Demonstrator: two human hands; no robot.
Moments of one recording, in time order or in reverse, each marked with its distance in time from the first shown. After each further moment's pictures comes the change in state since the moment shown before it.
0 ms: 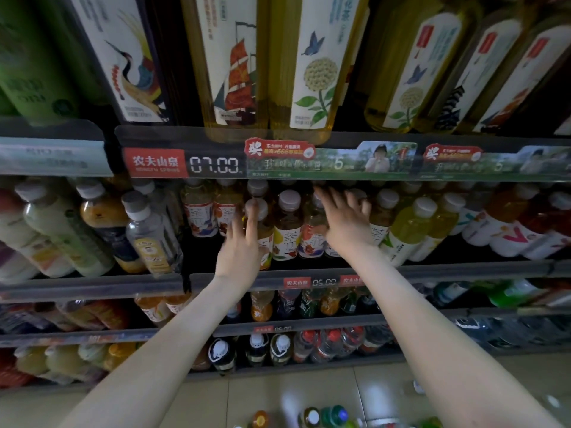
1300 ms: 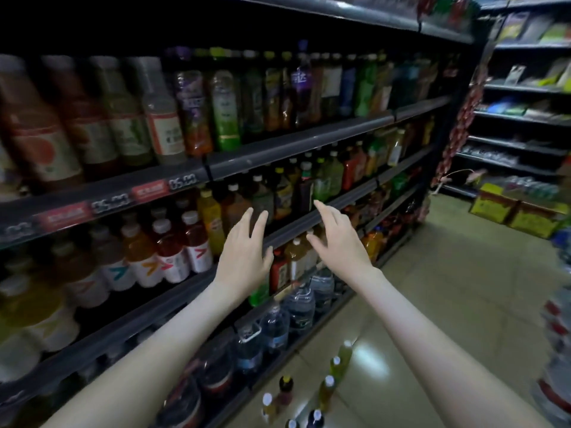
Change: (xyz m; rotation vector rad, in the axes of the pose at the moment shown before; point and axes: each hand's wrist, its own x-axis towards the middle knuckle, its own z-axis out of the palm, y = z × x) left_hand -0.057 0.693 0.073 -0.330 0.063 0.783; right_hand -0.381 0.578 -0.143 0.255 0.440 0.505
